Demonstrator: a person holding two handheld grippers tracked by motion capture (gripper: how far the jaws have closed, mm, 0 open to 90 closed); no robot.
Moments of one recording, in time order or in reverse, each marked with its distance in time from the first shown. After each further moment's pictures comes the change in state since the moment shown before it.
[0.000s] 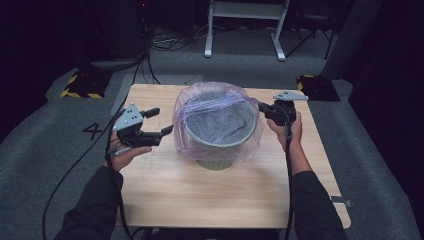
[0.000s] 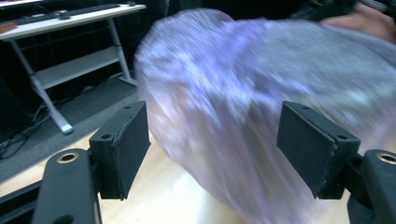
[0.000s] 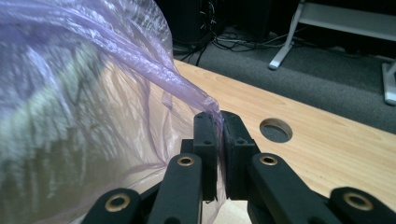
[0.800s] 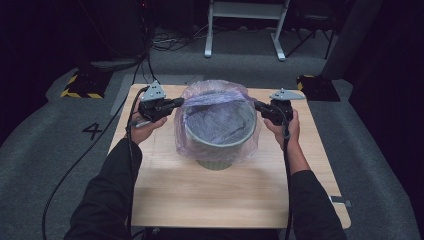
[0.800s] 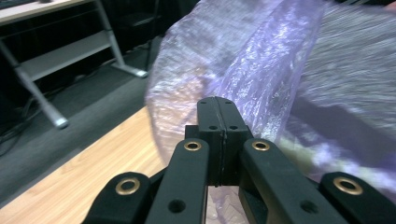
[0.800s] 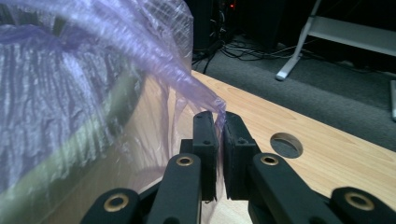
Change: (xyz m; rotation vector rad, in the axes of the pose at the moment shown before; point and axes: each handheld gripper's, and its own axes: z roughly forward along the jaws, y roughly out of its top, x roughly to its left) left arm 0.031 0.016 0.070 0.101 -0.025 0.035; right arm 0.011 0.007 0.002 -0.016 0.020 -0.052
